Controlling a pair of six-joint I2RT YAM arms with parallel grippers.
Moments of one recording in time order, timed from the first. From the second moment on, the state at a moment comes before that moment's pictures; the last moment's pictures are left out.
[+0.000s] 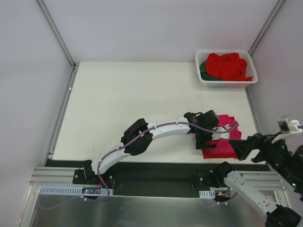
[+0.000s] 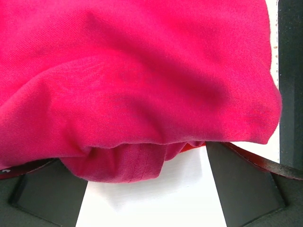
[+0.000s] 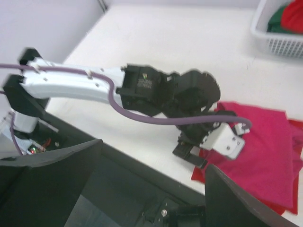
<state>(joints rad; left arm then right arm) -1.18 2.50 2.21 -0.67 0.34 0.46 0.57 0.52 1.59 -1.45 0.15 0.41</state>
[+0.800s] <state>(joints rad) -1.17 2.45 2.12 -0.65 0.28 0.46 0.53 0.66 1.59 -1.05 0.45 0.05</state>
